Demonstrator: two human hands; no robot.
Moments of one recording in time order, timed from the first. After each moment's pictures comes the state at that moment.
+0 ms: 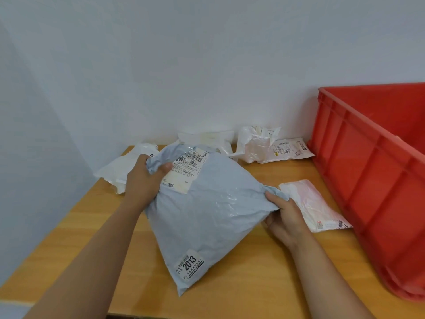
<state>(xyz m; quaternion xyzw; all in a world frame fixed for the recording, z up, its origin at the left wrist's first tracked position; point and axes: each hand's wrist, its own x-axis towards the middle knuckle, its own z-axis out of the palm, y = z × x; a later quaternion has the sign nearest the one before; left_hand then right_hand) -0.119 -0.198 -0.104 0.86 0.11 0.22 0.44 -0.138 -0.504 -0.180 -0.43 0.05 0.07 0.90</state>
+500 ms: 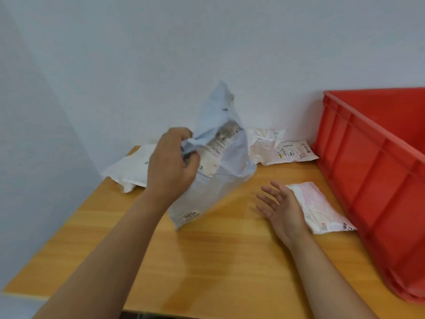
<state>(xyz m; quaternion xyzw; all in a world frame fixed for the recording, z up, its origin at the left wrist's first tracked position) -0.145 -0.248 -0.059 0.82 -0.19 0.45 0.30 -0.133 -0.492 -0.178 -0.44 0.11 0.00 0.89</state>
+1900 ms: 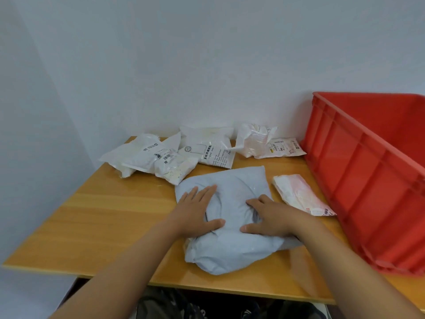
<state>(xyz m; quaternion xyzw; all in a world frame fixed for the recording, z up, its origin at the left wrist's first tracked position) -0.170 -0.256 -0.182 0.98 -0.17 -0.07 0.12 -0.174 -0.502 -0.141 -0.96 -0.16 0.21 0.06</state>
